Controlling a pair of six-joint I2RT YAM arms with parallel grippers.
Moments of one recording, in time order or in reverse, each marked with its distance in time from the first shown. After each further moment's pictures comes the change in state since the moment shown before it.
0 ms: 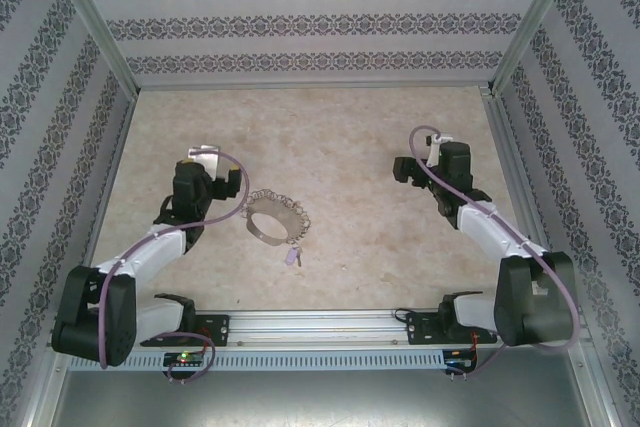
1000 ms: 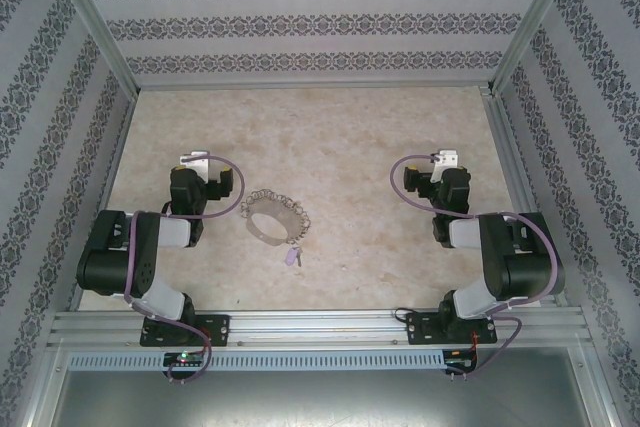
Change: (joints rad) left arm 0.145 0.342 -0.052 0.446 0.118 -0.039; right arm -0.057 0.260 -0.266 0.736 0.093 -0.145
